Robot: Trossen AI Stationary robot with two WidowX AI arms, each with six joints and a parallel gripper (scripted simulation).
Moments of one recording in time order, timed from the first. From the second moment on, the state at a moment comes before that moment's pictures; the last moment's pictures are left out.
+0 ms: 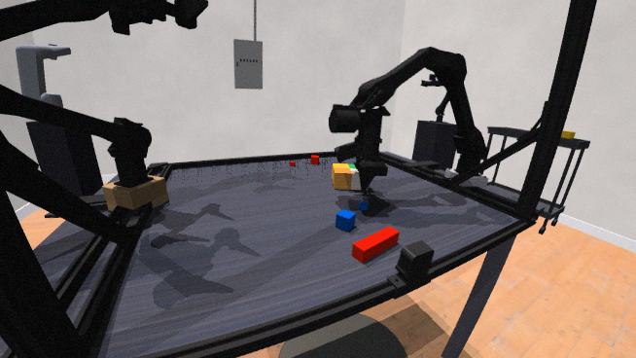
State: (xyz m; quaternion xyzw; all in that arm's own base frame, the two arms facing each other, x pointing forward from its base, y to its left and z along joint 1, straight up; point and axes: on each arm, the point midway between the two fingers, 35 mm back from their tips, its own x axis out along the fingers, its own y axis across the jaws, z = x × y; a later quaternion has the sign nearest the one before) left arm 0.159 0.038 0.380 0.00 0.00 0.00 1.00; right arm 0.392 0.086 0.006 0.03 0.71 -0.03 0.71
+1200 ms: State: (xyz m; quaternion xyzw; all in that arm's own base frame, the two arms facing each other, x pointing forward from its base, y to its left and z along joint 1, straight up) left arm 0.159 0.038 0.380 0.00 0.00 0.00 1.00; right arm 0.392 0.076 0.006 0.03 0.71 -0.03 0.71
